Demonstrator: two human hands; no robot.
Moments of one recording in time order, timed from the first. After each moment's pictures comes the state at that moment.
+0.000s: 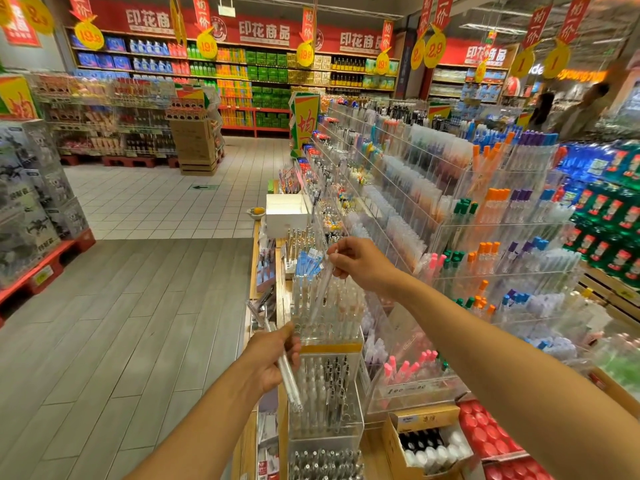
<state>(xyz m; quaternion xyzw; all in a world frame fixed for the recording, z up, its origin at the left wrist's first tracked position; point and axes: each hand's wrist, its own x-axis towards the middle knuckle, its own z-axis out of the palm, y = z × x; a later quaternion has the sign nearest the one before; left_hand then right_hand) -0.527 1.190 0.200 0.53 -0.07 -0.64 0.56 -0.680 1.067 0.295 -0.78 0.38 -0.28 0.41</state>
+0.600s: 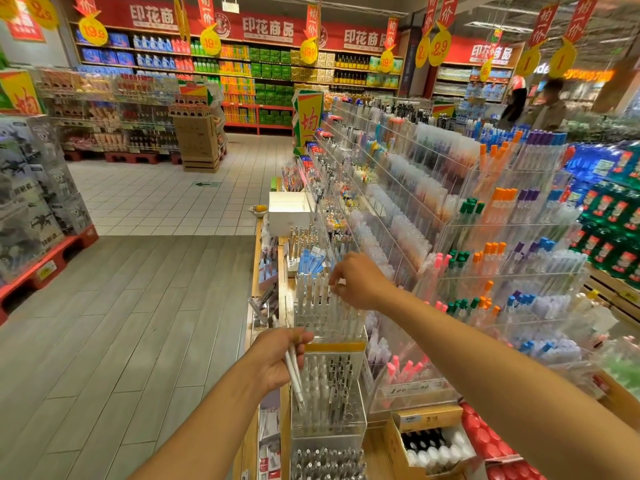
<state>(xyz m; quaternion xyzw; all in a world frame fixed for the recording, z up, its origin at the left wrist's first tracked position) -0.526 1.186 0.195 0.55 -0.10 -0.65 0.51 -0.668 1.069 0.272 -0.89 0.44 -0.10 0.06</state>
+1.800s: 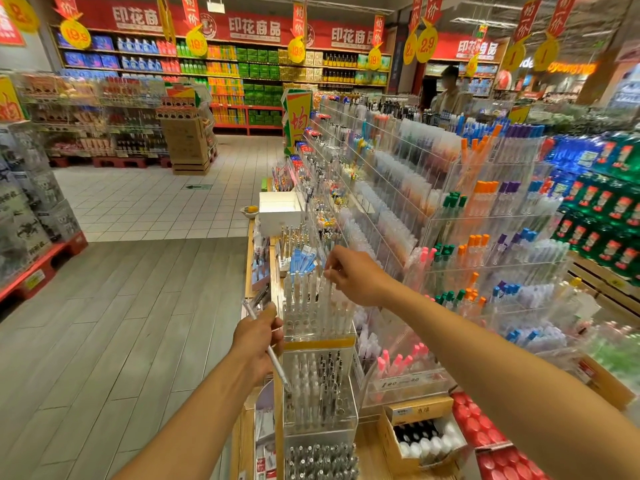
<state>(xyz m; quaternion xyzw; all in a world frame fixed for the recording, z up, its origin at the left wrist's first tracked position) -0.527 1.186 0.206 0.57 -0.13 -0.53 0.62 -0.692 1.084 0.287 -0.87 0.41 -0.17 0.21</state>
